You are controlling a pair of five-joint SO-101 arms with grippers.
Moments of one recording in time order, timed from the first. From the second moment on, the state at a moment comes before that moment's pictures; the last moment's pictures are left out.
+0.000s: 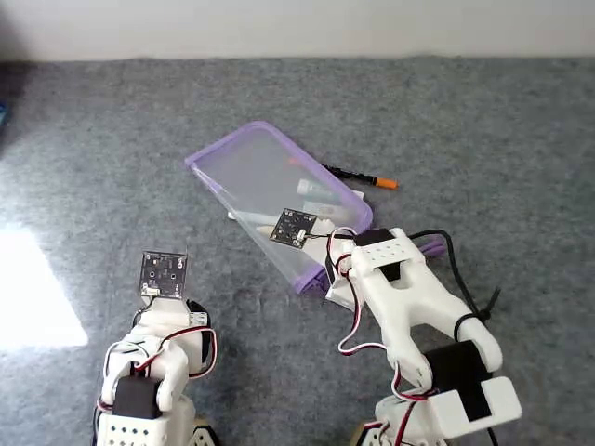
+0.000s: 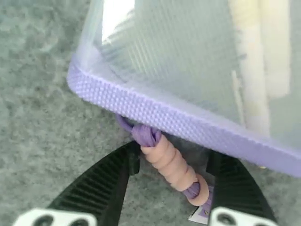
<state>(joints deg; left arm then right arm) 1.3 -103.3 96.9 71.2 6.1 -17.7 -1.8 42.9 49.4 47.3</state>
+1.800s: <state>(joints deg) 1.3 -103.3 96.9 71.2 6.1 -13.4 -1.8 41.0 58.5 51.4</state>
